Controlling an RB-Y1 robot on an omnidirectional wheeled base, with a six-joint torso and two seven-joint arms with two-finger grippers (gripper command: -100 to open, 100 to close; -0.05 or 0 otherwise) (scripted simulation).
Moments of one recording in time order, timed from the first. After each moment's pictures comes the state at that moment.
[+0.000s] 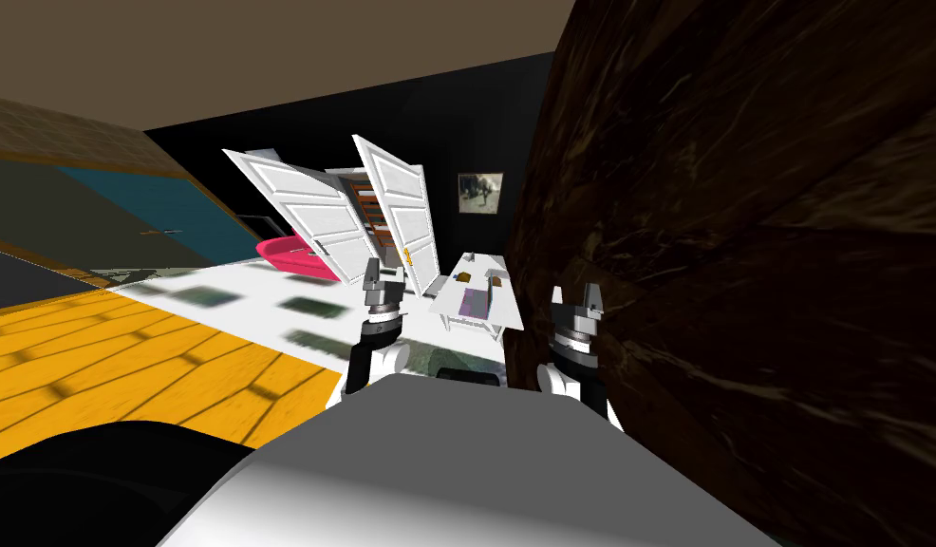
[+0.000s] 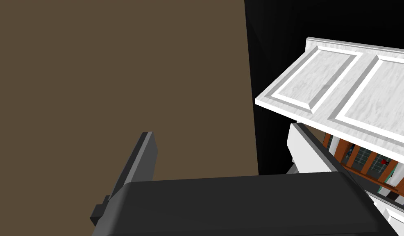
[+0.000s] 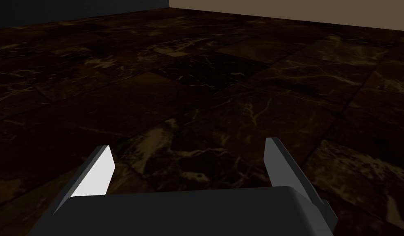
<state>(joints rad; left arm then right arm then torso) 0.47 0.03 -0.02 -2.32 0.12 -0.53 -0.06 0.51 -0.01 0.00 -2.22 -0.07 -0.63 0.01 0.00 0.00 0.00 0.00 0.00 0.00</state>
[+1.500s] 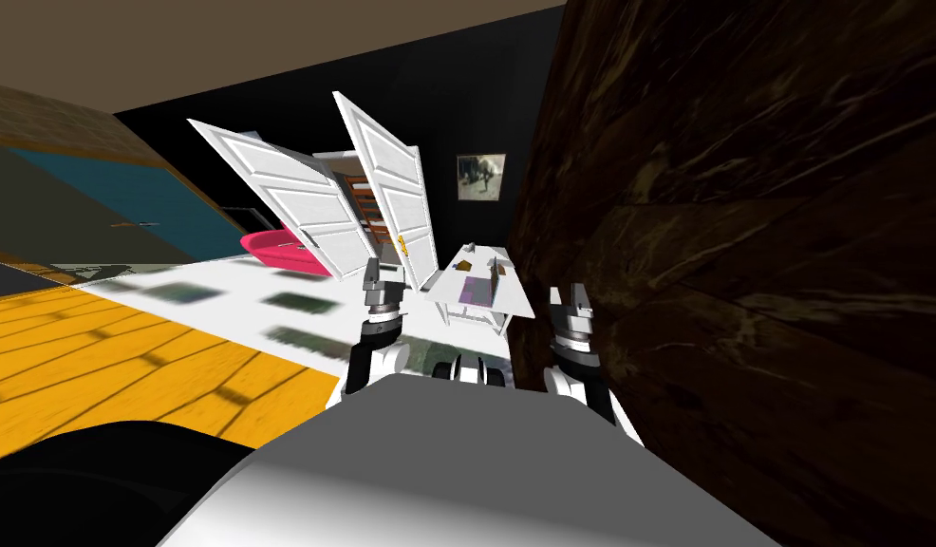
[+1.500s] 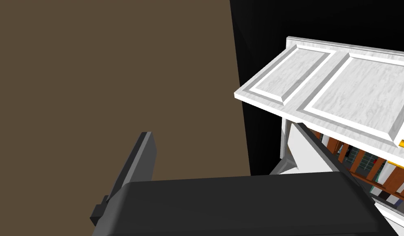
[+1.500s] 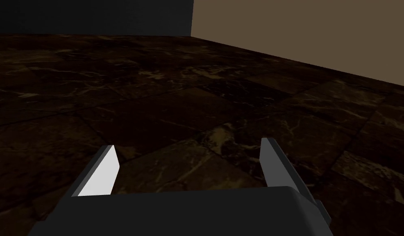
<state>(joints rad) 0.47 0.03 -0.02 -2.32 0.12 -0.53 -0.06 0.50 -0.11 -0.01 -2.20 -0.02 -0.62 0.05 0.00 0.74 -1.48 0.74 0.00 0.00</state>
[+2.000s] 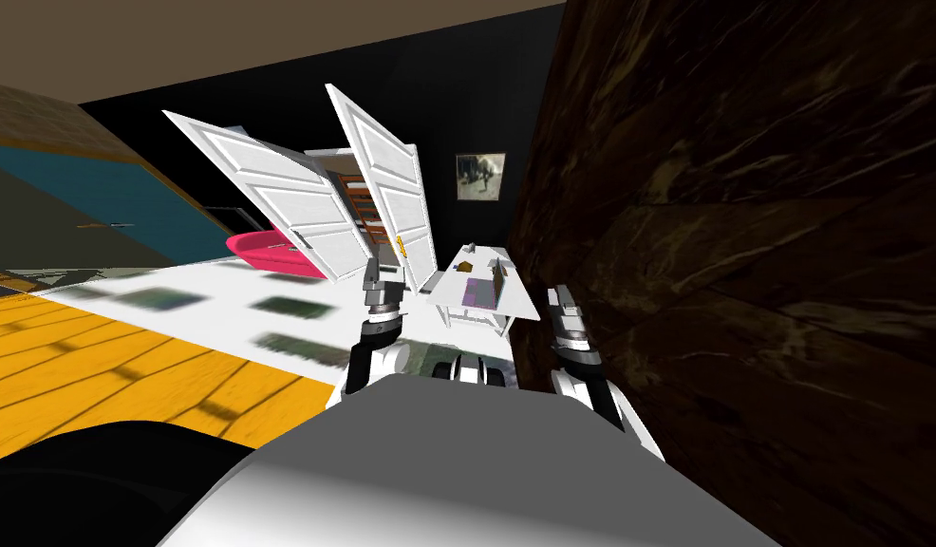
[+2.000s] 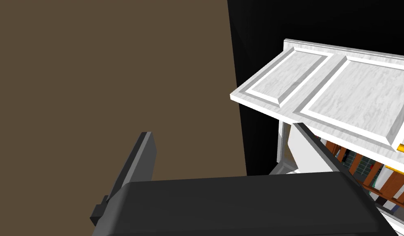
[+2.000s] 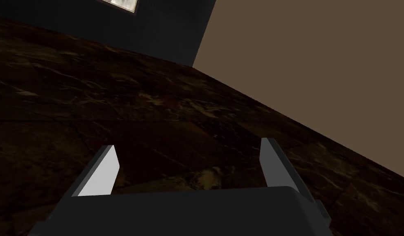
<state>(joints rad) 0.47 0.03 -0.02 -2.32 0.12 -0.53 -0.06 0.50 -0.19 -0.05 -2.18 0.09 -0.58 0.13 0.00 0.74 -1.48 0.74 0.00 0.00</state>
